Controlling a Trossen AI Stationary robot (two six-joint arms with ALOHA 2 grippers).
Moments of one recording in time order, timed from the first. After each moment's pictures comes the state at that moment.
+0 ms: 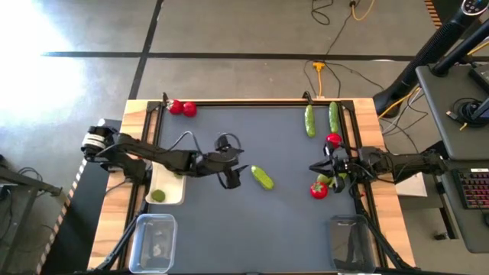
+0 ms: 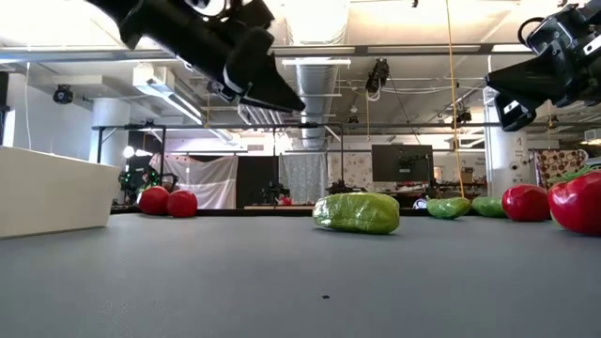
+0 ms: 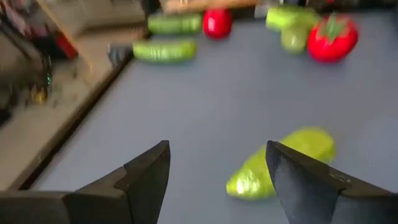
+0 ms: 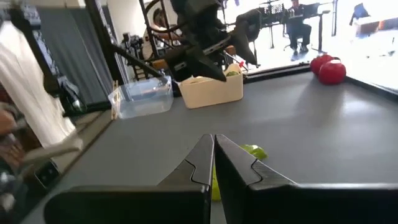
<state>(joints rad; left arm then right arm) -0.11 1.52 0.83 0.22 -0.48 0.00 0.06 0.06 0.03 -0.01 -0.03 0.21</state>
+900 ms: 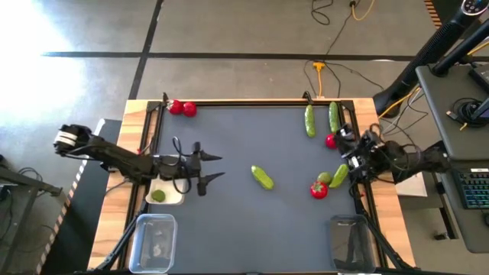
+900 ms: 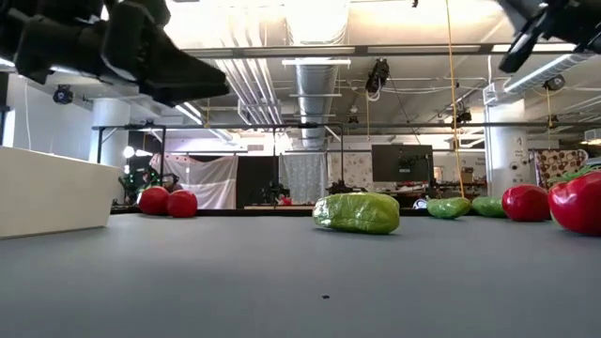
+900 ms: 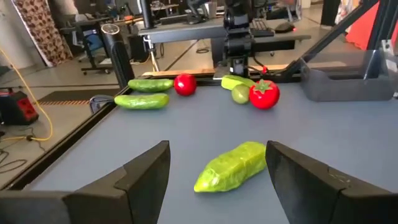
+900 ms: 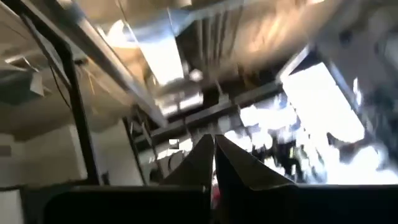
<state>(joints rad) -0.21 1.12 0.30 0.66 -0.40 0.03 0.06 0.19 0.04 0.75 0.23 0.28</state>
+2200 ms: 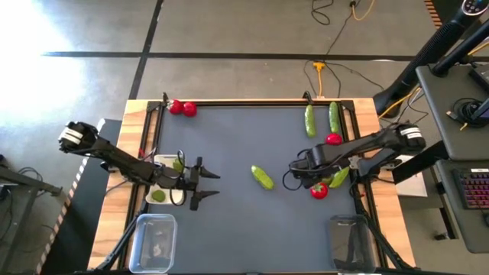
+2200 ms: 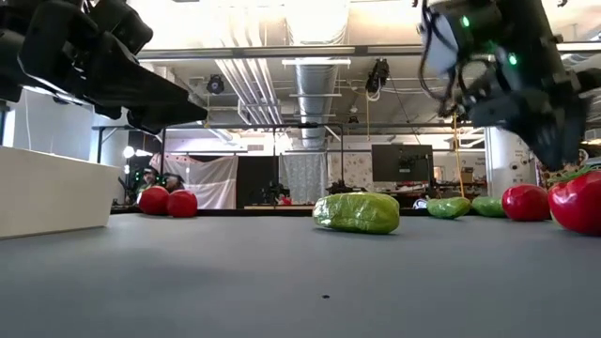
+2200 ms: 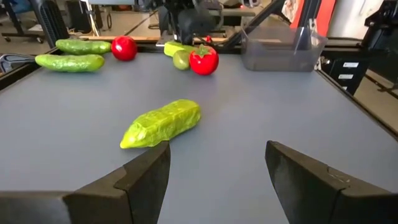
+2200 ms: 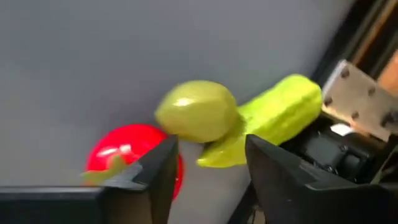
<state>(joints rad) -0.35 1.19 0.23 0.72 -0.32 -0.13 0.10 1.51 0.99 -1.36 0.02 1.26</state>
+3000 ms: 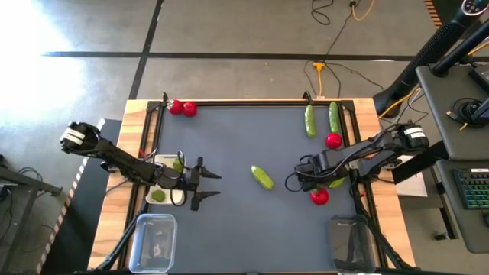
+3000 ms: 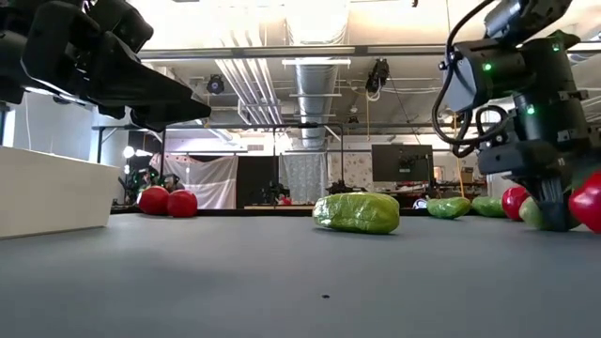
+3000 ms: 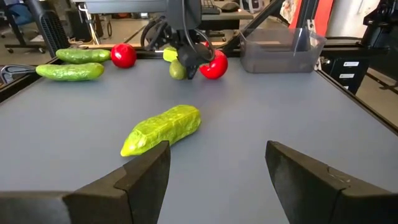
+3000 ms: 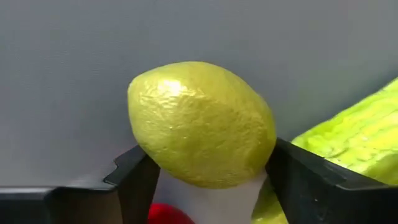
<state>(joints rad) -0.35 1.23 0.23 0.78 -0.32 -0.09 0.09 1.48 0.70 -0.93 -0.05 1.35</state>
